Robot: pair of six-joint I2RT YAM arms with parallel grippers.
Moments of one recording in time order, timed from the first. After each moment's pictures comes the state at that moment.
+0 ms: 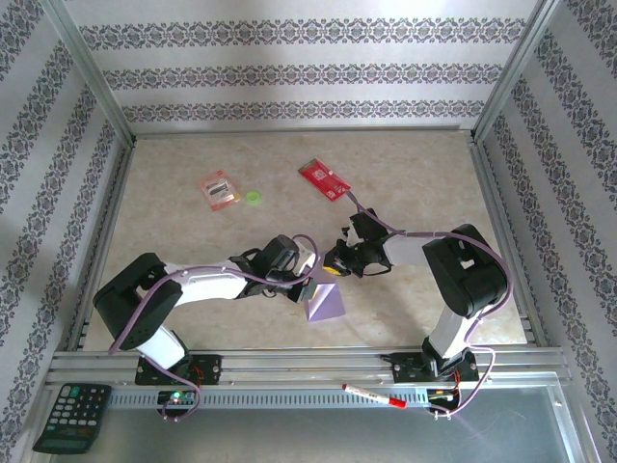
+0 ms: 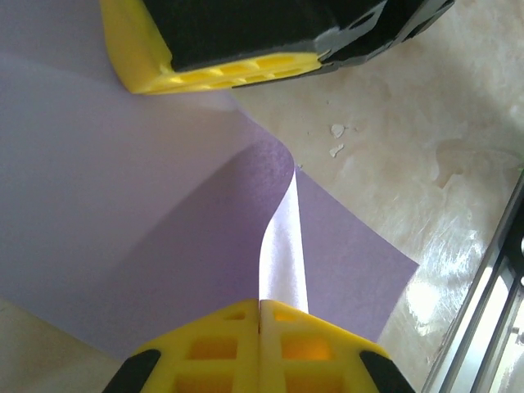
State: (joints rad) left arm -0.80 1.59 0.71 -0.01 0.40 -0.42; right arm 0.47 1.74 0.75 -0.07 -0.63 0.90
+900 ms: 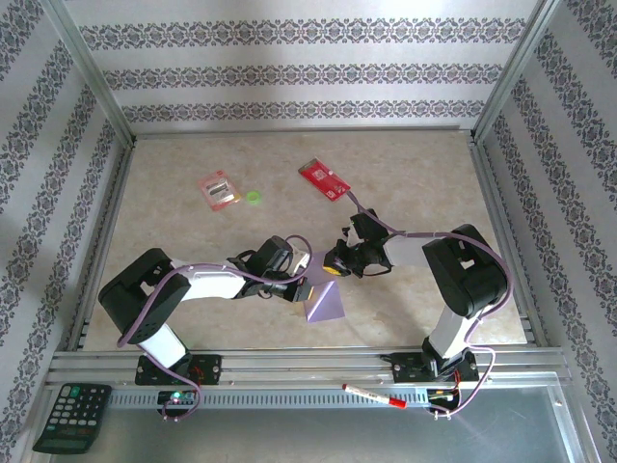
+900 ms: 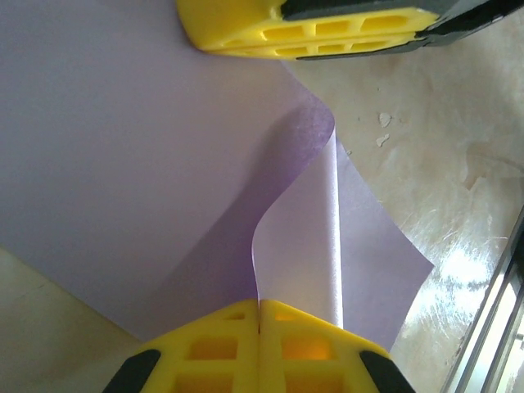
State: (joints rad) left arm -0.76 1.63 0.66 0.06 0.45 -0.46; right arm 0.47 1.74 0.74 -0.06 -0.64 0.91
